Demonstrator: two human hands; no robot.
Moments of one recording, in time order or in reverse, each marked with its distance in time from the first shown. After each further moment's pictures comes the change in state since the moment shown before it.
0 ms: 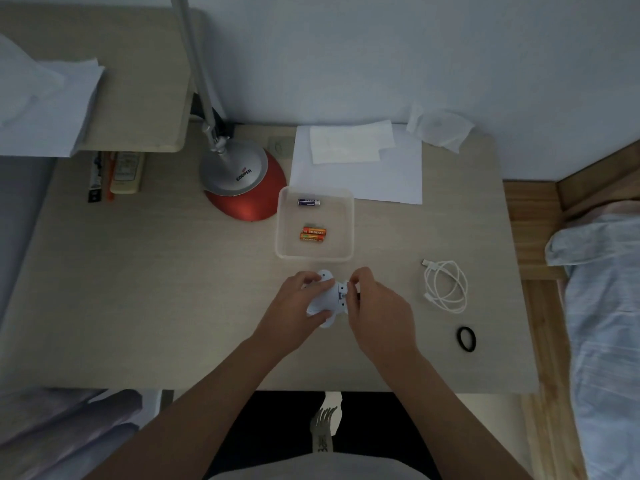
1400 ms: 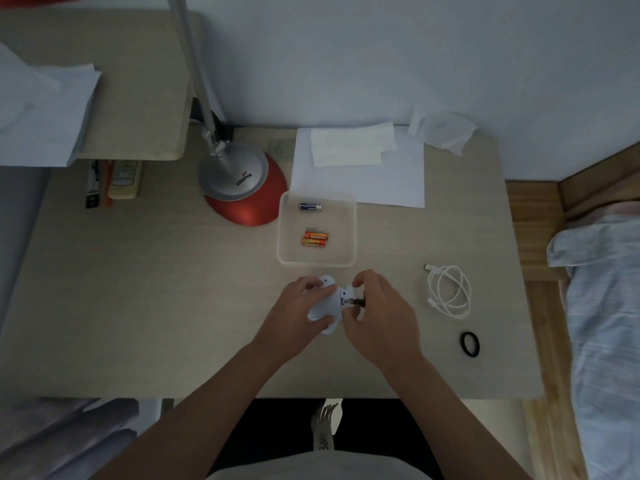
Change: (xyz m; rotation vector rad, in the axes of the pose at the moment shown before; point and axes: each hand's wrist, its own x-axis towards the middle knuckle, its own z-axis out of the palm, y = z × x) left_hand 0.001 0.001 -0.007 -0.046 -0.025 -0.005; right_hand 0.003 0.001 -0.005 0.168 -0.056 -0.003
